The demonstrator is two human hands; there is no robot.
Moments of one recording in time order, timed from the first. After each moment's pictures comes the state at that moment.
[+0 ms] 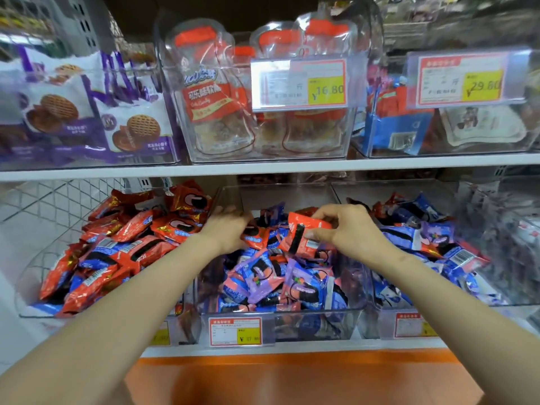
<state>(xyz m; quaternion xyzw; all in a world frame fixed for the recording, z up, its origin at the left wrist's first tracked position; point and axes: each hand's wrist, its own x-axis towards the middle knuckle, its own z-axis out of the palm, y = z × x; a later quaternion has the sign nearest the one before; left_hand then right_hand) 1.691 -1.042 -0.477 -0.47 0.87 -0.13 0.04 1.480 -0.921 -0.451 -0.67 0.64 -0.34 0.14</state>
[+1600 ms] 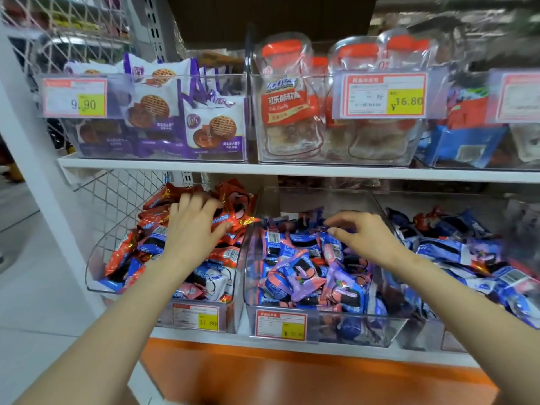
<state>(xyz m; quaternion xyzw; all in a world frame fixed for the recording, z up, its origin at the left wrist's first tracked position) 1.803 -0.993 -0.462 -0.58 0.76 -0.14 -0.25 1.507 -0.951 -0.465 -0.71 0.63 -0.30 0.12</state>
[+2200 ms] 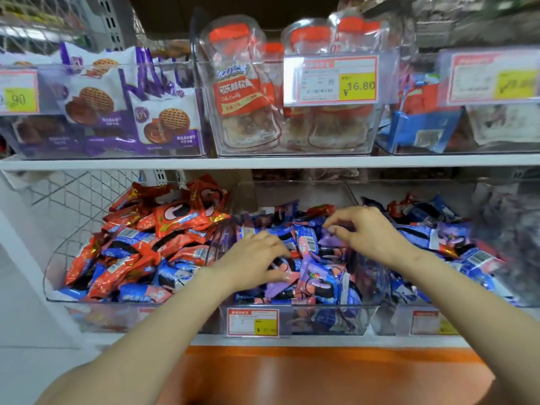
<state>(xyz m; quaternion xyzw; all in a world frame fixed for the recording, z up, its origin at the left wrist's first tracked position) 1.700 -0.977 -0.492 -0.33 0.94 0.00 -0.01 1.472 -0.924 -0.462 -0.73 0.63 -0.26 0.05</state>
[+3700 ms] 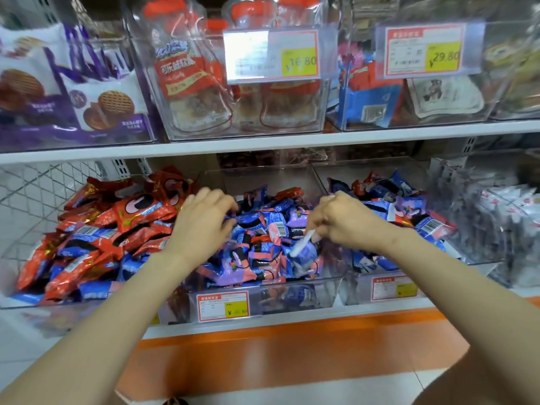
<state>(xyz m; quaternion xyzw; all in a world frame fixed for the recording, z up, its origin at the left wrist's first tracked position) 1.707 -0.971 -0.471 -0.40 0.87 -0.14 -0.24 1.459 -0.901 -0.459 -0.80 0.59 -0.12 -0.01</state>
